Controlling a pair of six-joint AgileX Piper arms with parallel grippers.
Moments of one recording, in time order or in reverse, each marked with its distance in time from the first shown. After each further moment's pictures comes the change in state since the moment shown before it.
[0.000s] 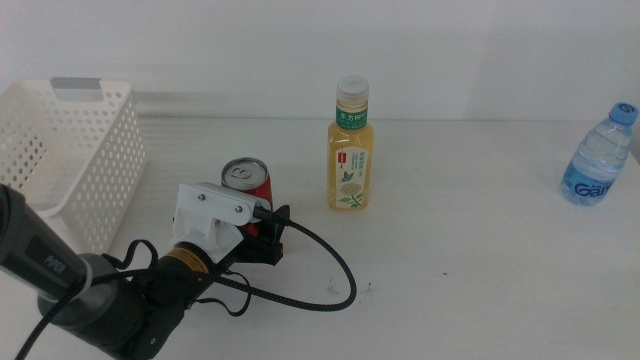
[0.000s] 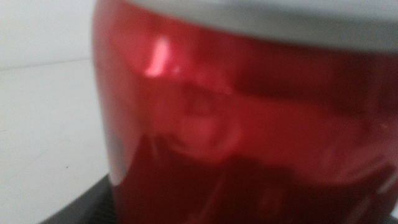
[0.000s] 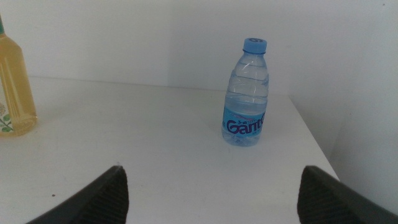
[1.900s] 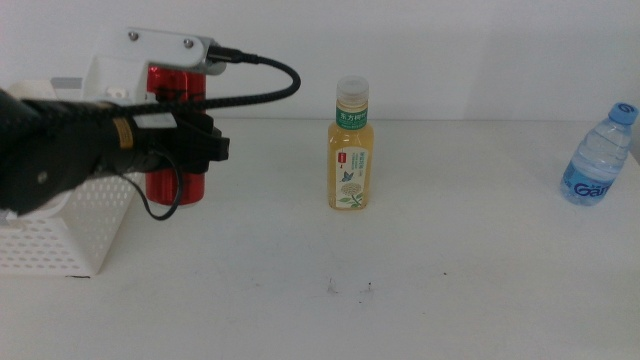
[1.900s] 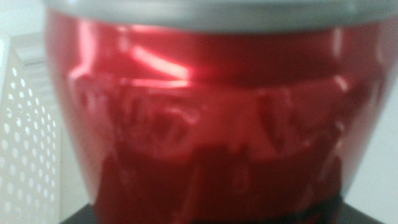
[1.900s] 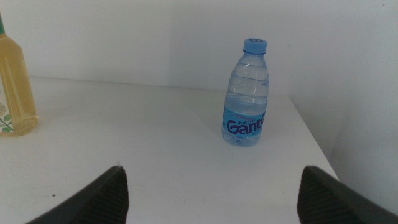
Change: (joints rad) left arm 0.000 -0.680 -0.343 0.231 1.447 -0.276; right arm 0.000 0.000 0.000 0.000 0.000 0.000
